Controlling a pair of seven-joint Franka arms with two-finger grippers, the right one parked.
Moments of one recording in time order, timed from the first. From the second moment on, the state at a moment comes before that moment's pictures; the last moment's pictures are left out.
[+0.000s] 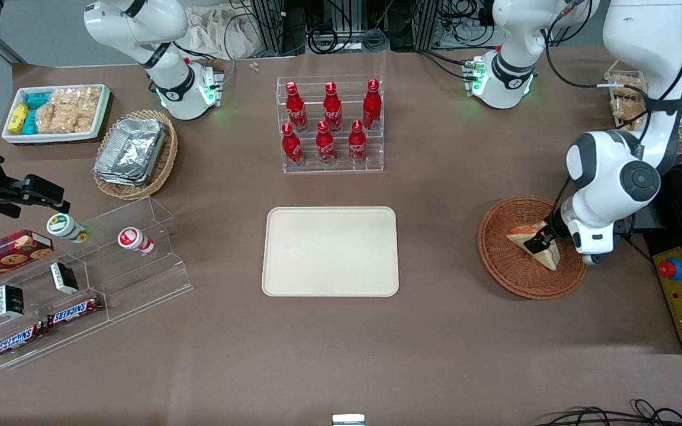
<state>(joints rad) 0.05 0.27 -0.06 -2.19 -0.04 2.44 -0.81</state>
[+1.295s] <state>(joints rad) 0.04 0.31 -0.04 -2.18 0.01 2.48 -0.81</state>
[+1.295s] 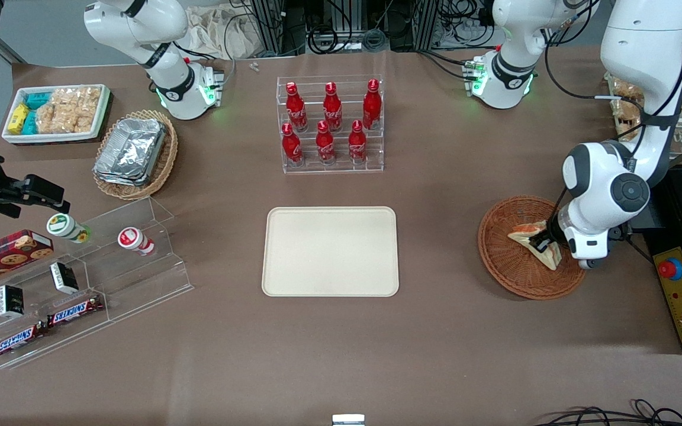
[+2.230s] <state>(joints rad) 0.03 0.10 -0.06 -1.88 0.00 1.84 -0.29</state>
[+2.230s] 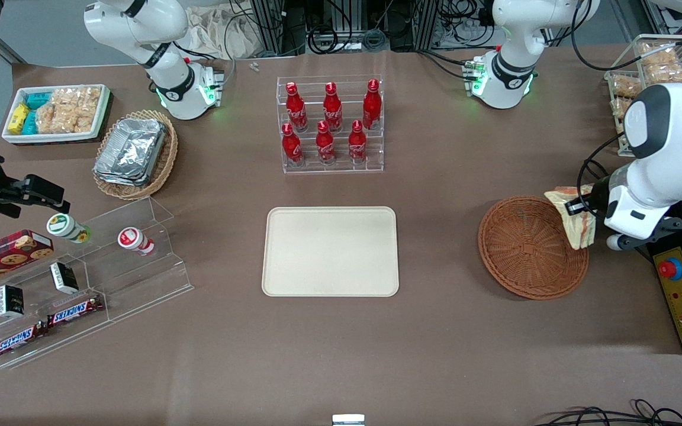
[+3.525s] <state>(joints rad) 0.03 0.17 -0.43 -1.66 0.02 1.72 -0.43</state>
